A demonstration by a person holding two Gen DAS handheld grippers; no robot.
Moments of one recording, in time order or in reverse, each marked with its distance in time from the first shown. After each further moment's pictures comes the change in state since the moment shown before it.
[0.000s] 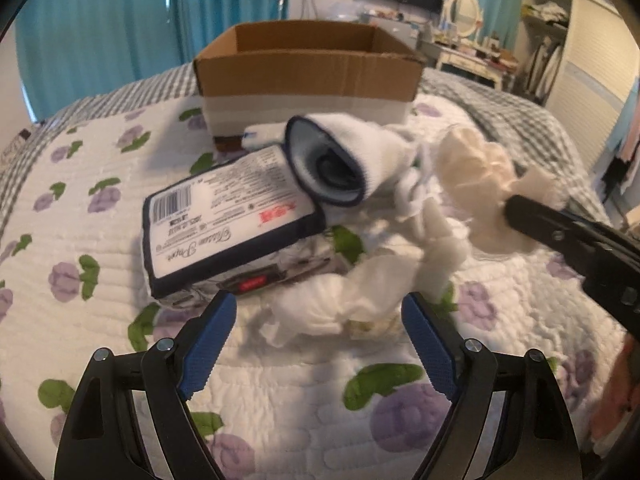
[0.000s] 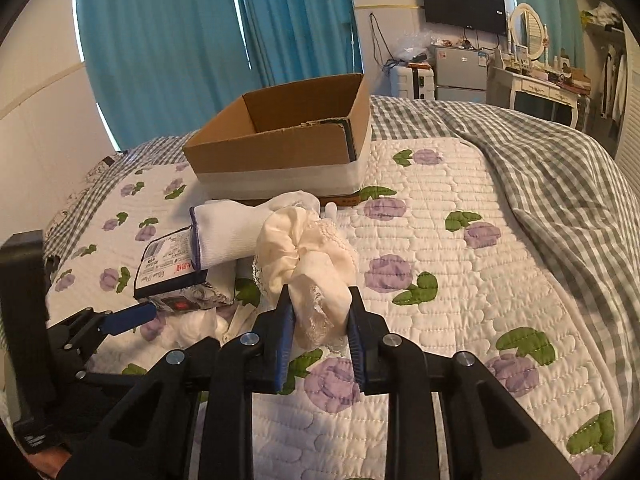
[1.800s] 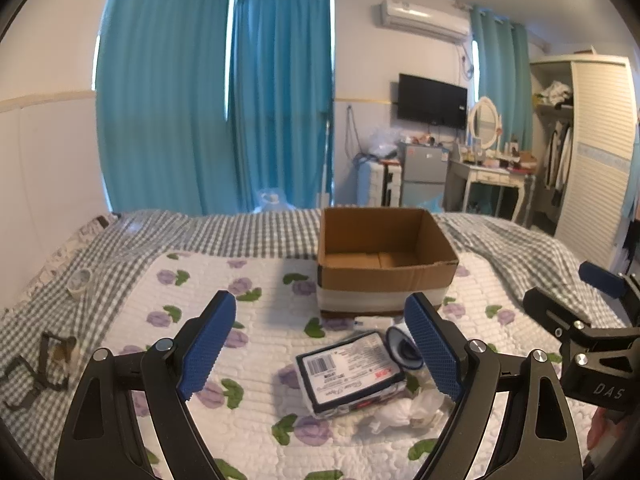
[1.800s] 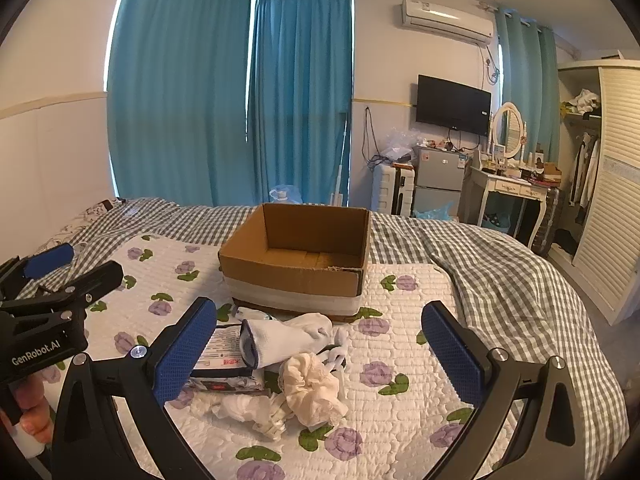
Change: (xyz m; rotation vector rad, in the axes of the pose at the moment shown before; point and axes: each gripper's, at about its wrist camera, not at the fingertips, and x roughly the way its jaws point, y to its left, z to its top) left arm -0.160 0.062 0.035 -0.030 -0.481 0.127; right arm -0.098 0.080 0.042 -0.131 -0.323 -0.144
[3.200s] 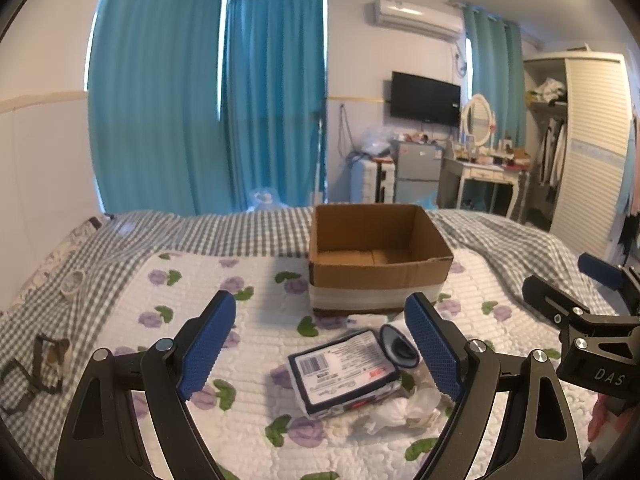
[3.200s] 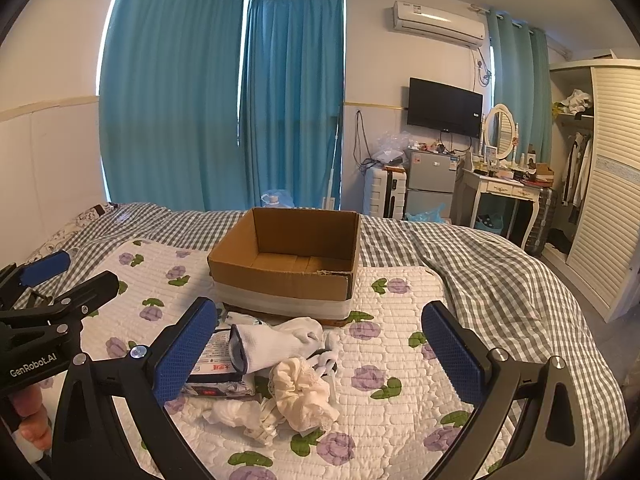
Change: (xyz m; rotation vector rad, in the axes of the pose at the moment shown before) left arm 0.008 -0.004 -0.004 0.011 0.009 -0.019; right arm 0.008 -0.005 -0.004 0.015 -0.012 -0.029
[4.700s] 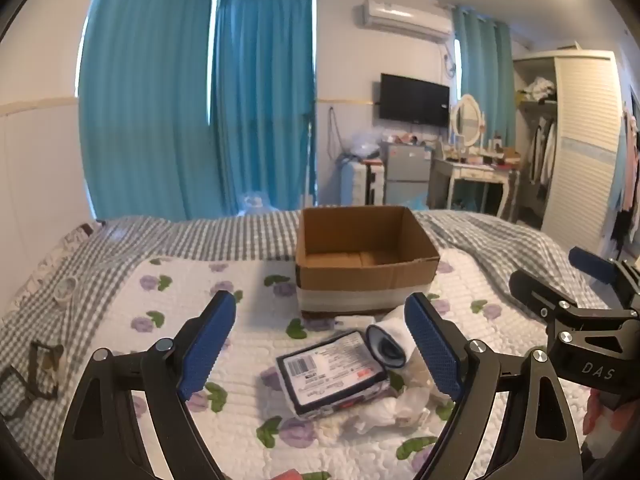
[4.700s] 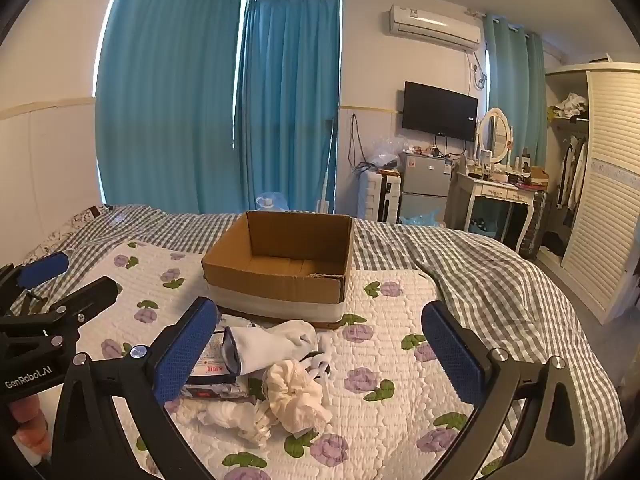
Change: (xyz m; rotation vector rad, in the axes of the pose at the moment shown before) left arm -0.003 -0.008 0.001 0.025 -0.011 -0.029; right arm -0.004 -0.001 -0.002 -0.002 -0.018 -0.020
